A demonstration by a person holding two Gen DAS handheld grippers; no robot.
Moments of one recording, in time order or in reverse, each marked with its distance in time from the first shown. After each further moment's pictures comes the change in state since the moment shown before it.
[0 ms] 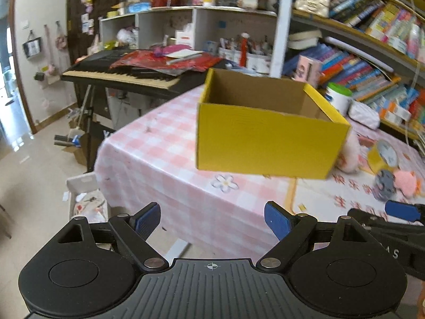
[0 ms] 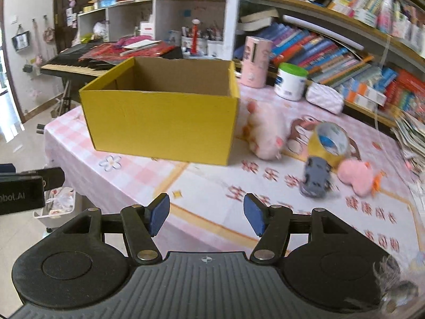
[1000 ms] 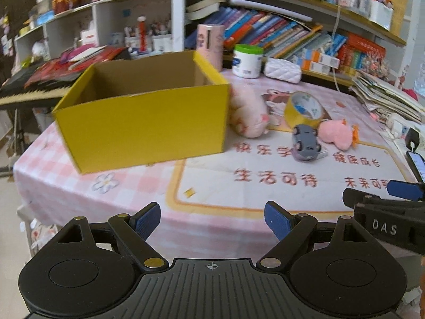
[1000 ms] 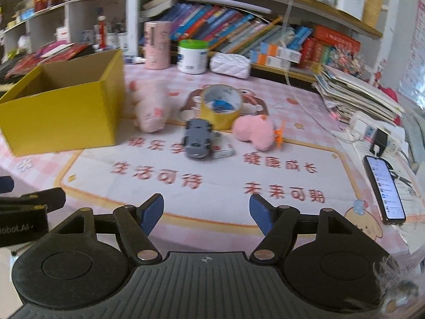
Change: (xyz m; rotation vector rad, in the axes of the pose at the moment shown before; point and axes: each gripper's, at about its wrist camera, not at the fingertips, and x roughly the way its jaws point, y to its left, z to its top) left arm 0.024 -0.119 -0.003 0.236 0.082 -0.239; right arm -0.023 -0.106 -0.030 0.200 0.061 -0.262
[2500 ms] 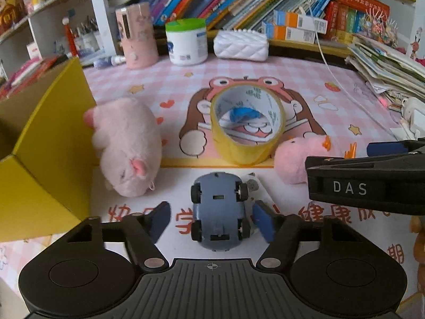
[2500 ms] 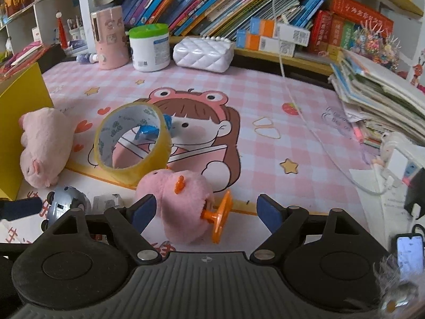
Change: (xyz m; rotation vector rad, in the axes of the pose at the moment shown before) left arm 0.155 -0.153 0.084 0.077 0.132 0.040; right arm 0.178 -0.131 0.100 -0.022 0.099 0.123
